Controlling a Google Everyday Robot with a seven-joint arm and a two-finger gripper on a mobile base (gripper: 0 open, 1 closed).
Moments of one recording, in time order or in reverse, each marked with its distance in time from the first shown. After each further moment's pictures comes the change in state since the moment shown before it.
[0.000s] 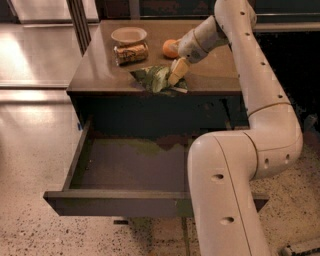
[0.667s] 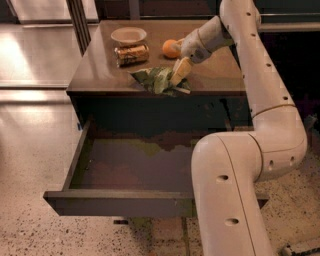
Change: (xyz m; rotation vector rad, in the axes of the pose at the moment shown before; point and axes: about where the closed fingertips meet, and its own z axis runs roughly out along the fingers) arm 0.000 0.004 -0.008 -0.009 -0.033 -0.003
